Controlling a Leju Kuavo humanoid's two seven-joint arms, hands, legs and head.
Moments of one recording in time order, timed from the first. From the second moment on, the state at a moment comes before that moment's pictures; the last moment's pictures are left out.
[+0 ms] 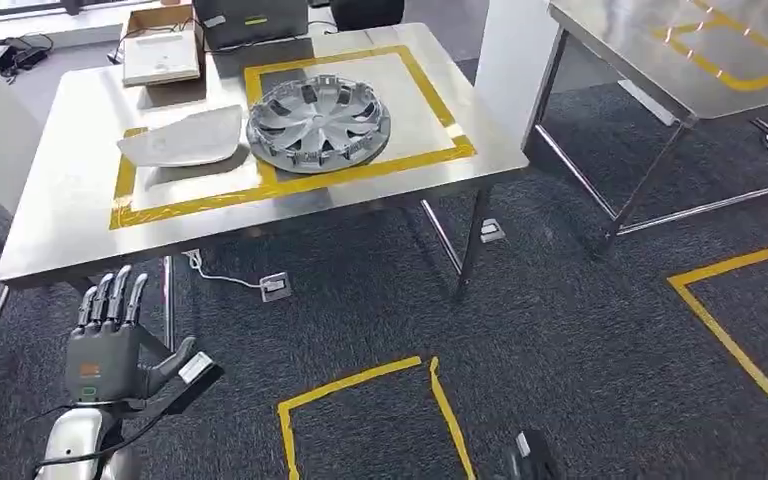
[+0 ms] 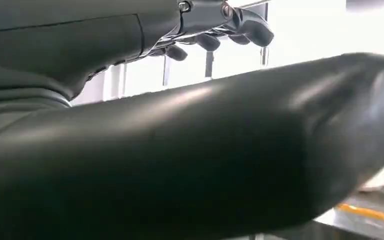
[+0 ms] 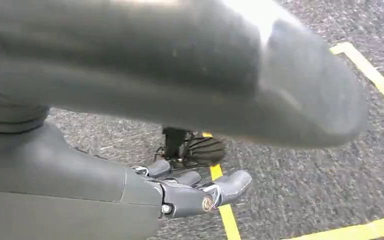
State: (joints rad) left arm -0.22 0.04 -0.06 -1.09 -1.39 0.50 -0.22; right arm -0.08 0.18 -1.10 -0.18 0.76 0.25 -0.25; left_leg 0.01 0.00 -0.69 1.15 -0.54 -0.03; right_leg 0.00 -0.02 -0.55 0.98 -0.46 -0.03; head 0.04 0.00
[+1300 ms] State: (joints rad) left arm -0.22 0.04 -0.01 -0.99 -1.10 0.36 -0.22; right arm -0.07 0.19 -1.14 -0.18 0.72 0.24 -0.21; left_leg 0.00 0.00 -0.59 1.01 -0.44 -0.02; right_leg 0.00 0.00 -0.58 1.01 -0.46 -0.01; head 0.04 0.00
